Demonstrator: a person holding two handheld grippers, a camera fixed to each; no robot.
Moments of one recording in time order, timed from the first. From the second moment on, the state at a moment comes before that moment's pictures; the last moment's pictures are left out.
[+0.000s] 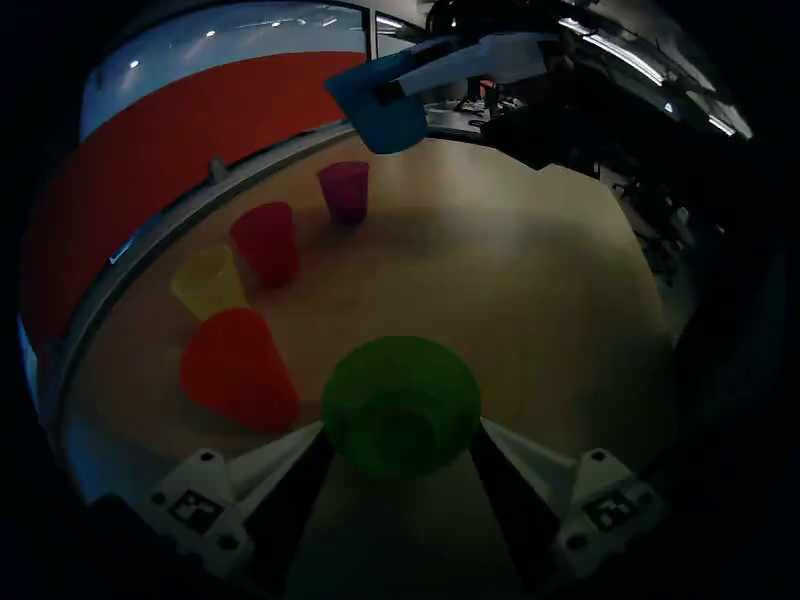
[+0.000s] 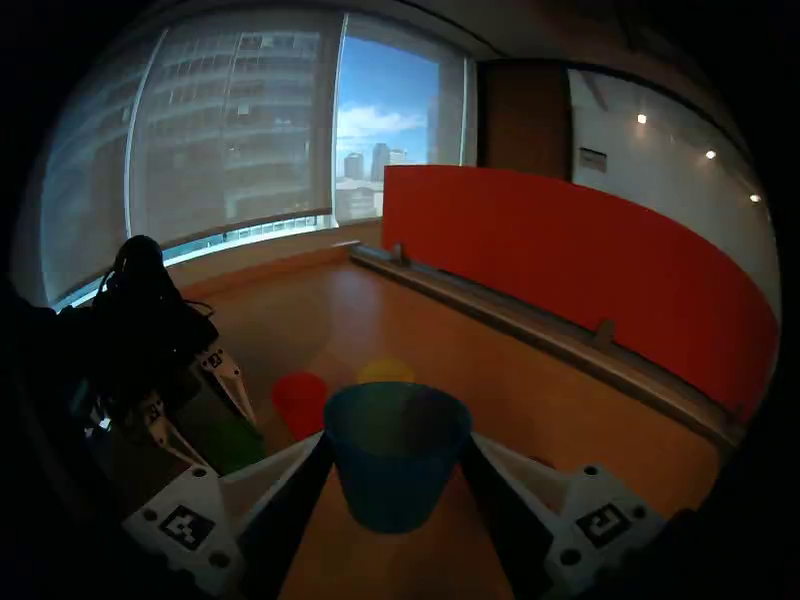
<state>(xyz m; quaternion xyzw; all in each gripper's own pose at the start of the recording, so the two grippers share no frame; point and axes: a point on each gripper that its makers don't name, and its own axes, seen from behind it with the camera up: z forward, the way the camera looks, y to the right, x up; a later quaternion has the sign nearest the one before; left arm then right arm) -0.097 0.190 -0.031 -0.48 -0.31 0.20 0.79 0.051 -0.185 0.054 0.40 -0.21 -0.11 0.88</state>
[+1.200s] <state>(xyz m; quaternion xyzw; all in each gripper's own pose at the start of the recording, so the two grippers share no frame) -0.081 0.128 -0.047 -0.43 -0.31 0.21 0.82 -0.044 -0.187 0.054 0.40 -0.27 -0.12 0.87</state>
